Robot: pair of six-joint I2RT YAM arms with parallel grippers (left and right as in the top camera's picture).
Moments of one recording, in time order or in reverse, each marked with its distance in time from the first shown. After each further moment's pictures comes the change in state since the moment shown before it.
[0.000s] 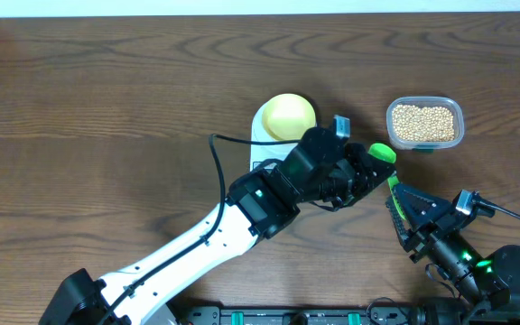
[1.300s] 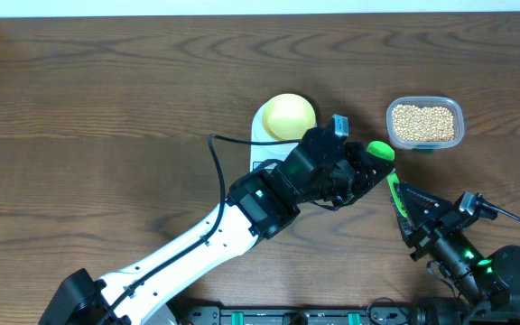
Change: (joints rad) left arm 0.000 0.000 0.000 0.004 -0.032 -0.010; right arm 0.000 0.000 0.000 0.005 0.045 0.080
